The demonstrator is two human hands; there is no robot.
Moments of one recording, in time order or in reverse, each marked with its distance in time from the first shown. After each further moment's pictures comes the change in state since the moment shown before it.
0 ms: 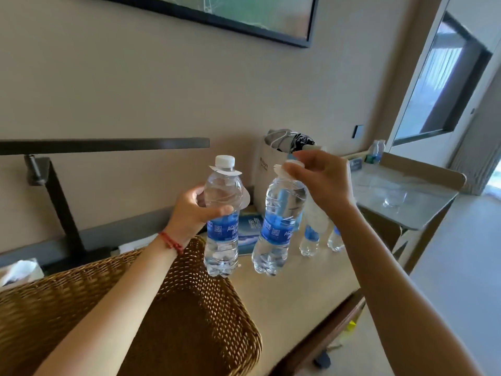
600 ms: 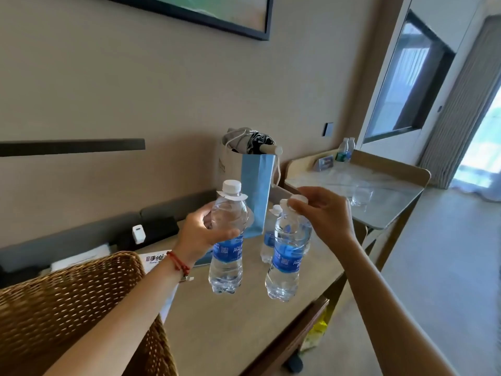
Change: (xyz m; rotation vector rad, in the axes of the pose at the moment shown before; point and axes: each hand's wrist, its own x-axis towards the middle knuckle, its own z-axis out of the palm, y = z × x) left_hand 0.051 -0.050 0.142 -0.044 -0.070 -0.078; right_hand 0.010 0.118 -0.104 -0.138 0.001 0.059
